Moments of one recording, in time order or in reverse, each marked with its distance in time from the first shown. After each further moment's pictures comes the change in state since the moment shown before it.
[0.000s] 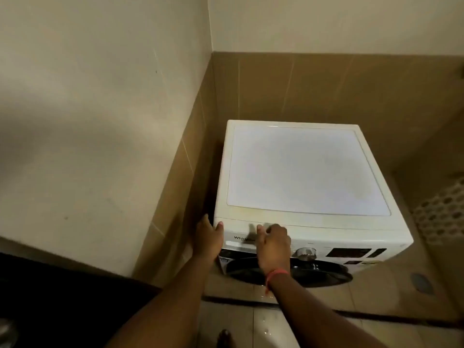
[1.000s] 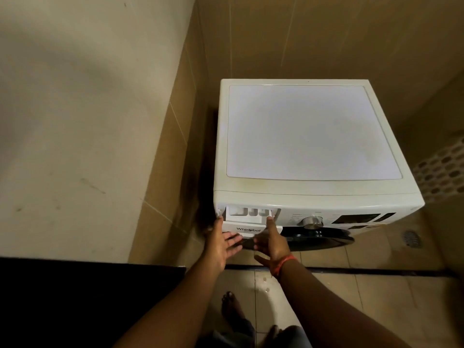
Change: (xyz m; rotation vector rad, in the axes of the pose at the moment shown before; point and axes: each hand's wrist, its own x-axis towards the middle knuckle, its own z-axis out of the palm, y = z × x) left_hand -0.016 -0.075 0.022 -0.610 -0.315 -0.496; right_hand 0.005 0.088 0.016 0.319 -0.138 0.682
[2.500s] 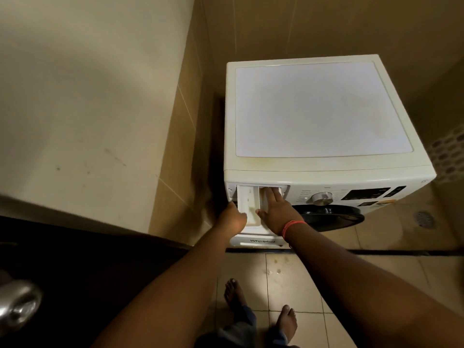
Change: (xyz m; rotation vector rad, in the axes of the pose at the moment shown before) left_hand -0.008 0.013 -0.002 1.178 0.093 0.211; right_hand -0.012 -0.024 0.007 -1.429 -0.055 -0.638
